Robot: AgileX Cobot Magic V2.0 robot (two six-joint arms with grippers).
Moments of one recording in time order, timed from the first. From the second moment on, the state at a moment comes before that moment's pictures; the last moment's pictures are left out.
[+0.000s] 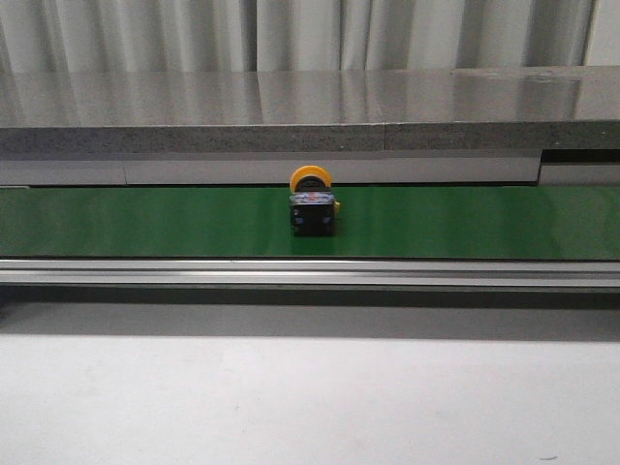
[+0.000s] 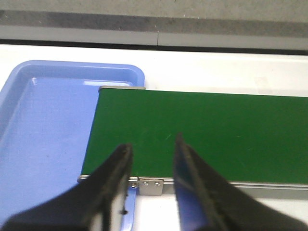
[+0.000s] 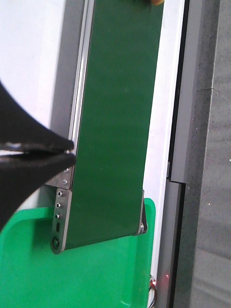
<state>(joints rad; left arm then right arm) -0.04 0.89 -0.85 -0.03 0.63 -0.01 -0.06 0.25 -0.35 0.14 0.49 -0.16</state>
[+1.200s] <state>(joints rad) -0.40 1.80 -1.53 -0.06 0.98 -0.25 -0.06 0.25 -0.35 0.13 0.49 -0.16</state>
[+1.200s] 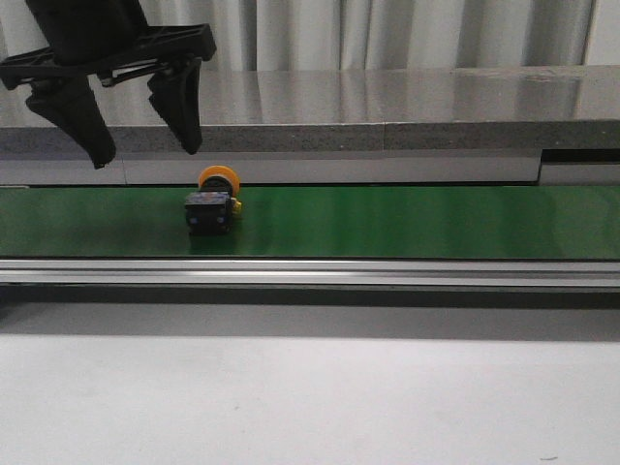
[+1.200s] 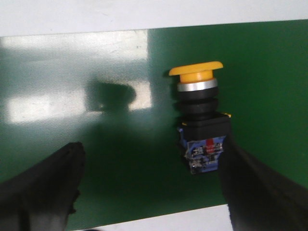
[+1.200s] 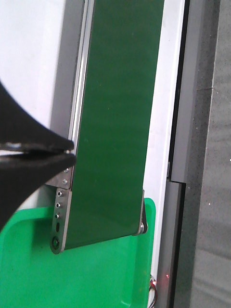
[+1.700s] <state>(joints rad) -0.40 1.87 -1.53 -0.05 0.98 -0.26 -0.06 0.25 -0.35 0.13 0.49 -0.16</state>
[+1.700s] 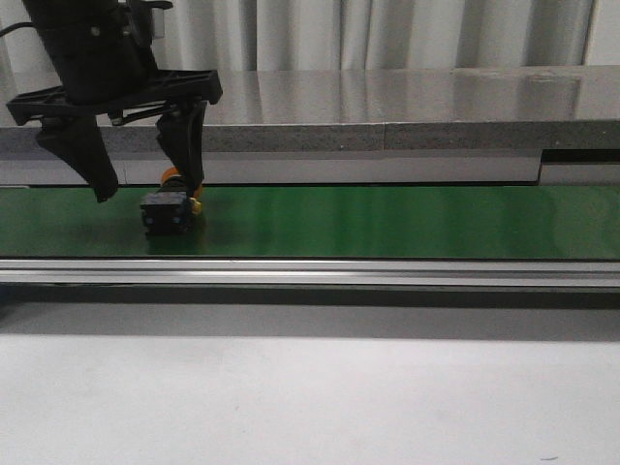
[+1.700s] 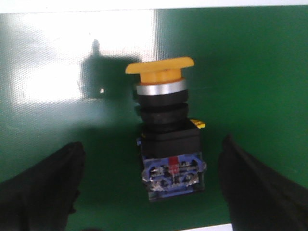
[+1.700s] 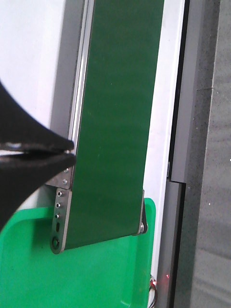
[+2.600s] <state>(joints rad) -0.34 1.81 -1.53 0.02 1.03 -0.26 -0.06 0.25 -0.35 0.13 0.49 -0.16</state>
